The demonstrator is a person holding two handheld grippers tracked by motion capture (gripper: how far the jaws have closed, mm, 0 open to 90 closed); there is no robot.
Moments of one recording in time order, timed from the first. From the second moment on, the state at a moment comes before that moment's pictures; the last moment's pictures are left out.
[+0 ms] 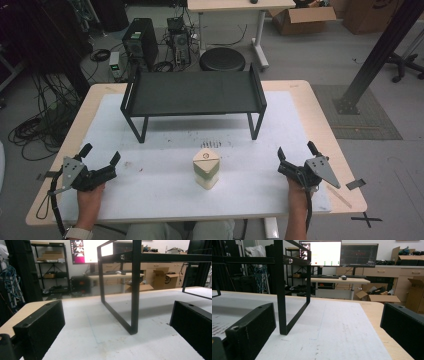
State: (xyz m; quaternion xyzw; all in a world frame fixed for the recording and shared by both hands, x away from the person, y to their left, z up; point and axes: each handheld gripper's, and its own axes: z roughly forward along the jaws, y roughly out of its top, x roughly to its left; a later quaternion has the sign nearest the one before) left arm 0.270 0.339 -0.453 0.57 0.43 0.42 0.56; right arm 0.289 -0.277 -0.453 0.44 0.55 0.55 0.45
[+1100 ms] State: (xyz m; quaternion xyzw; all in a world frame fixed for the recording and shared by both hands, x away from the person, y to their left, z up) left arm 0.270 0.339 -0.453 0.57 0.43 0.42 0.56; right arm 0.281 -0.274 -0.433 0.44 0.57 0.55 0.42
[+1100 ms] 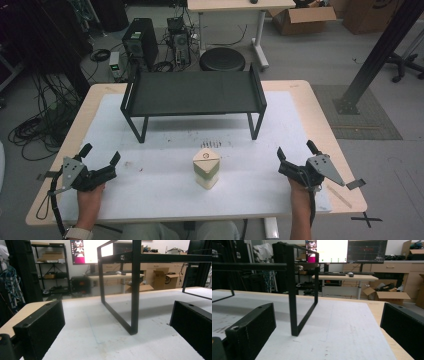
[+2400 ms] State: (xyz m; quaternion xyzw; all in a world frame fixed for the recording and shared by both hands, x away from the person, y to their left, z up) left arm 0.270 0.339 -0.453 0.57 0.43 0.42 0.56; right arm 0.238 -0.193 -0.378 0.32 0.65 0.62 0.30
